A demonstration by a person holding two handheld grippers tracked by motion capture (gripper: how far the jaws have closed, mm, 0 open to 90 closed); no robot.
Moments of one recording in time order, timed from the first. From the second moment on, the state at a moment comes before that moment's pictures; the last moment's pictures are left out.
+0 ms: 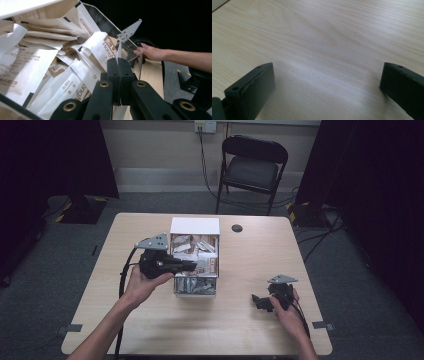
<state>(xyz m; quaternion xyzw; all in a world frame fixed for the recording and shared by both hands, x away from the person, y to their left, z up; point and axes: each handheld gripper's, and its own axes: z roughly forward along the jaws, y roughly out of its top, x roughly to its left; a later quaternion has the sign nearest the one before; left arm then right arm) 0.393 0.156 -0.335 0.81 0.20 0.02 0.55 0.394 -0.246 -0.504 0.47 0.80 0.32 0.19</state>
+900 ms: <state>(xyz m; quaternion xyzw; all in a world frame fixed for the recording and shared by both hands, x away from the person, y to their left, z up) 0.384 0.165 -0.316 0.79 0.19 0.04 0.58 0.394 -0.246 -0.504 0.47 0.80 0.32 0.19</state>
